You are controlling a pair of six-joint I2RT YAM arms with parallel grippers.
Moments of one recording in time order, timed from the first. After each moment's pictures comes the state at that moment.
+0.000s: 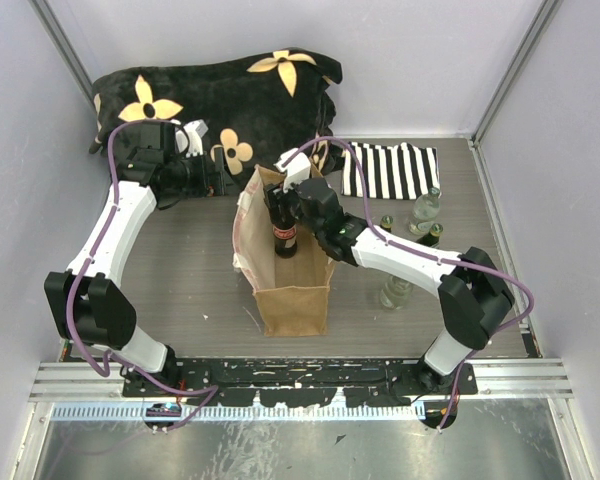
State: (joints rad) left arm -0.15 1.56 1.49 -0.72 0.45 -0.21; right arm 0.82 1.61 1.17 0.26 0.24 0.07
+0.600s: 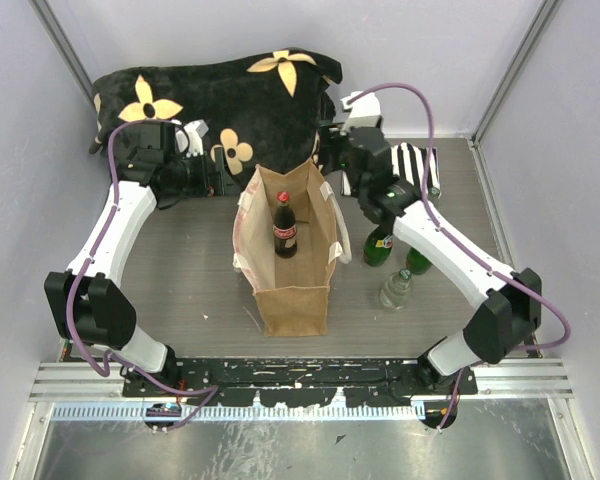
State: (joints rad) left arm -0.15 1.56 1.49 -0.72 0.46 -0.21; right arm 0.63 1.51 1.42 0.00 0.43 0.09
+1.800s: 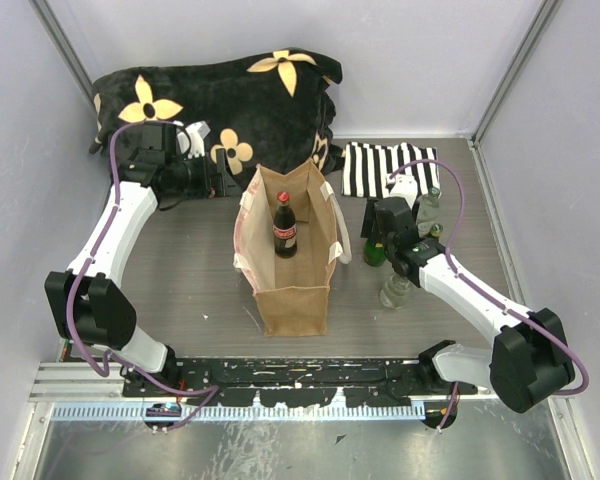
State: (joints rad) left arm -0.16 1.55 1.48 -0.72 0.47 -0.22; right arm 0.46 1.21 0.76 -0.12 0.47 0.34
